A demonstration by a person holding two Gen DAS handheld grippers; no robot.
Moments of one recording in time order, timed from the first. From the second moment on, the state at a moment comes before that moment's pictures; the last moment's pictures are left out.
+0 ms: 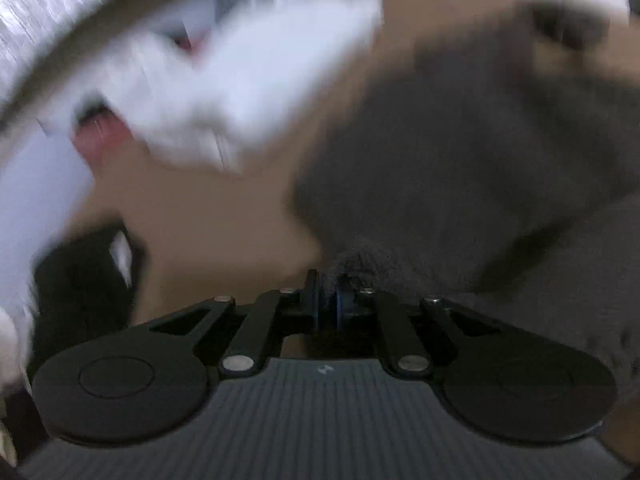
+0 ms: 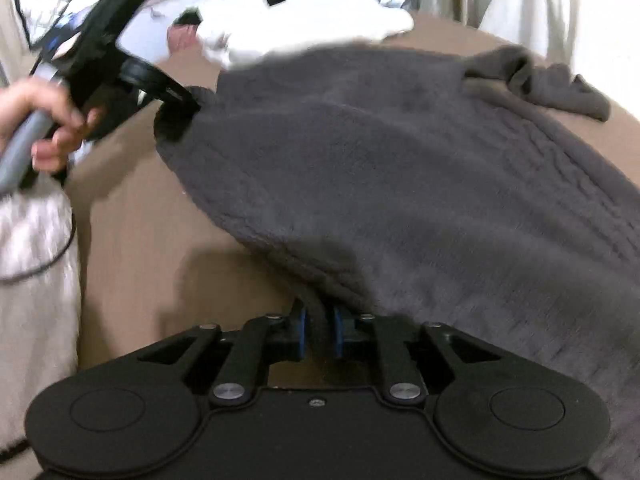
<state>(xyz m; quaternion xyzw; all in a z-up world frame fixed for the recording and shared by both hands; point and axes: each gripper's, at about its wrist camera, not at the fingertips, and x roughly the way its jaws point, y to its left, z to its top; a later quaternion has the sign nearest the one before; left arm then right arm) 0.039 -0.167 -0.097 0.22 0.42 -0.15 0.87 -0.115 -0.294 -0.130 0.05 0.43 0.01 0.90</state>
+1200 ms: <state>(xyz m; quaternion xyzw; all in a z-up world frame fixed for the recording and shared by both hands) 0.080 -0.364 -0.047 0.19 0.39 -0.31 0.85 -0.166 -0.533 -0.076 0.15 0.39 -0.19 0.89</state>
